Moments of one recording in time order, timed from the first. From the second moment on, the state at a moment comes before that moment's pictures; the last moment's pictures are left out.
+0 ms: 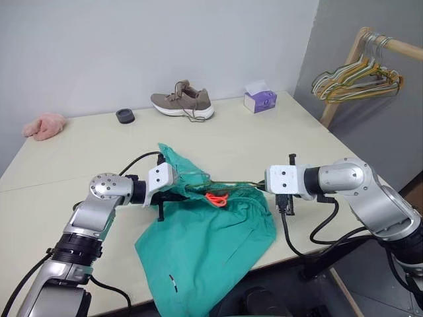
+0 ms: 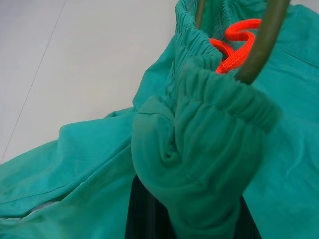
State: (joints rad) left arm -0.41 0.71 -0.13 0.16 -0.18 0.09 -1.24; right arm -0.58 -0.84 0.41 -0.40 -0.02 0.44 1.05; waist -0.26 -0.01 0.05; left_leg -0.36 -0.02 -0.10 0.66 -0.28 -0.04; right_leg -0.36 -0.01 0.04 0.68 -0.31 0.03
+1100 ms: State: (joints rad) left arm -0.40 0.73 -0.09 0.16 -0.20 0.16 -1.19; right arm -0.28 -0.48 0.21 -0.42 0.33 1.08 0.68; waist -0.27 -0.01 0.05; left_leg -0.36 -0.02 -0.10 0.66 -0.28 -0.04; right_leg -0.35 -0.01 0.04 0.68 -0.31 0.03
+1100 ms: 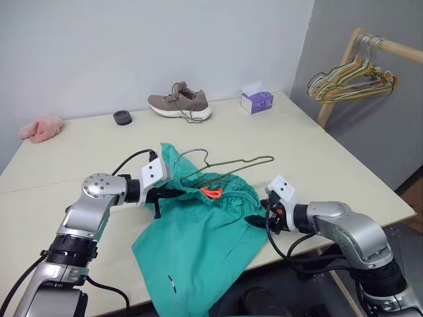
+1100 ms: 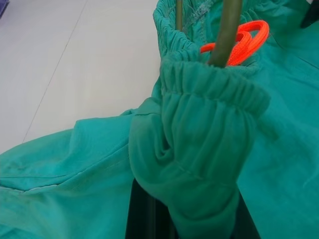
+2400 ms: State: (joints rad) left arm -0.27 0.94 0.01 -0.04 -0.48 0.44 -1.37; right arm -0.43 -0.61 0.14 -0.19 0.35 0.88 0.69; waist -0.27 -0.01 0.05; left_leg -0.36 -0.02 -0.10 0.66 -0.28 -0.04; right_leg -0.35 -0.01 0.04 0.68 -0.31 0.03
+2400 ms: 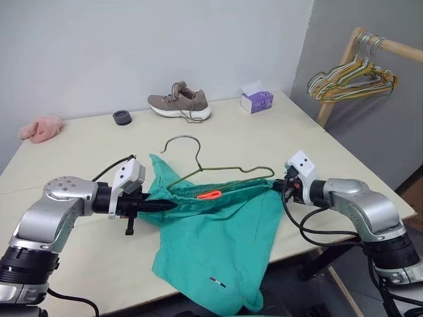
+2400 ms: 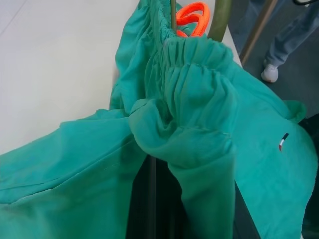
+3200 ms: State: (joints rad) left arm -0.29 0.97 -0.03 0.05 -0.43 0.34 -1.35; right arm -0.44 -0.66 0.14 -0.19 0.39 0.88 0.70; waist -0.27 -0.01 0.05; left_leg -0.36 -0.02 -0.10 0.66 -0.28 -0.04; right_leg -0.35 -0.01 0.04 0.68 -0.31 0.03
